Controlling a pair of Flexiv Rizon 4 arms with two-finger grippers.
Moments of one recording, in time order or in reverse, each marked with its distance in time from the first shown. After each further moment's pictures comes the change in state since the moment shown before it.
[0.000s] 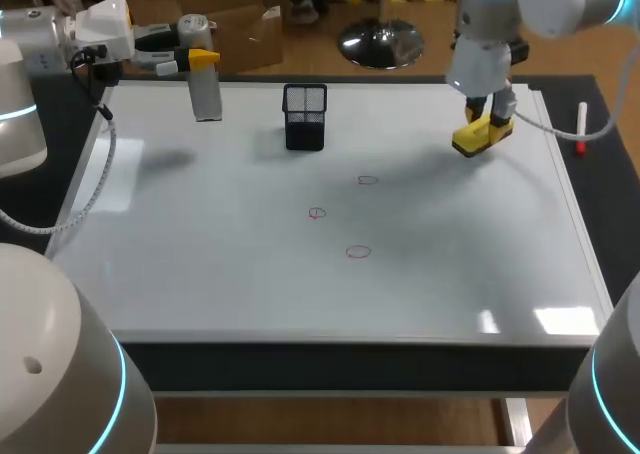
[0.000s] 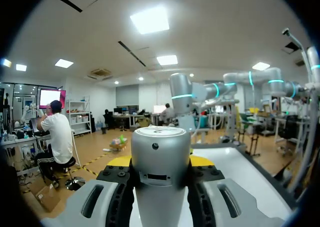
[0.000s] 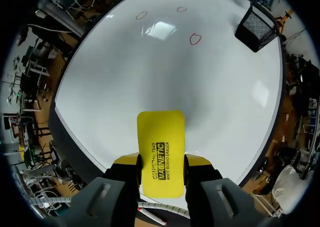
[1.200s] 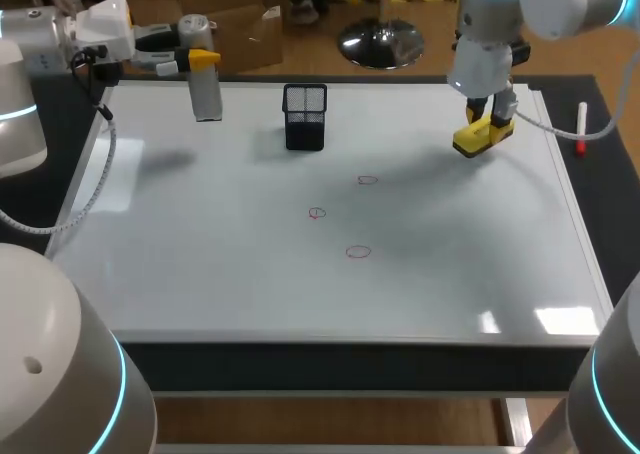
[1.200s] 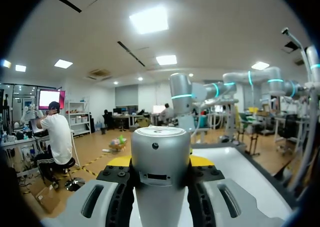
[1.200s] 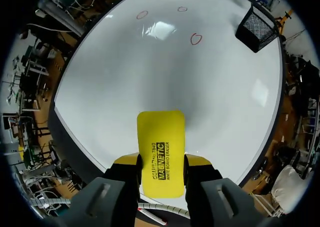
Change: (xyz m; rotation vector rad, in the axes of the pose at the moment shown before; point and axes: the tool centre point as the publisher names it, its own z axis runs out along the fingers) left arm 0.004 0.000 0.002 0.000 0.010 0.010; right arm 0.001 0.000 0.000 0.000 -0.003 -0.001
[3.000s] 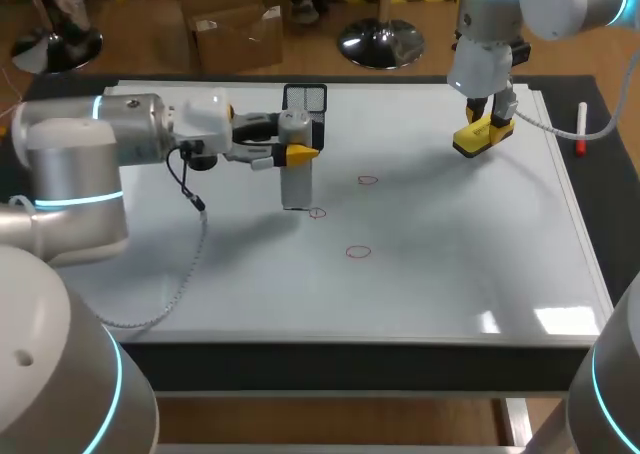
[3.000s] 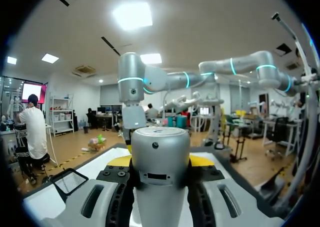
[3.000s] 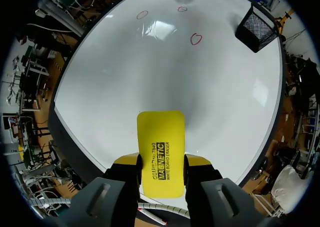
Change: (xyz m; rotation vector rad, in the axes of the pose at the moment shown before) left arm 0.190 0.045 0.122 0.019 0.118 -0.041; right arm 0.000 0.000 0.000 0.000 0.000 0.000
